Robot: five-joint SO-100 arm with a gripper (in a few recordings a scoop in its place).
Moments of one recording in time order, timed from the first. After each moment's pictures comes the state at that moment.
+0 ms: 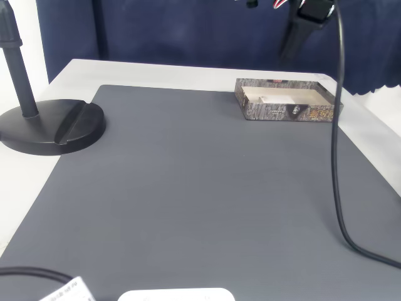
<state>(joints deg) 54.8 78.9 62.7 96.2 40.7</state>
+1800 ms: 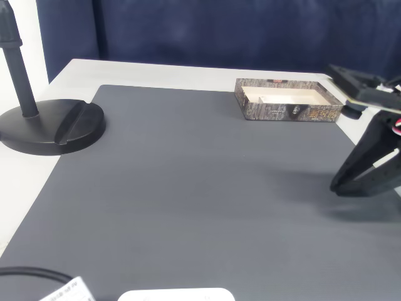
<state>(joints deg) 3.4 180.0 164.3 75.3 1.8</state>
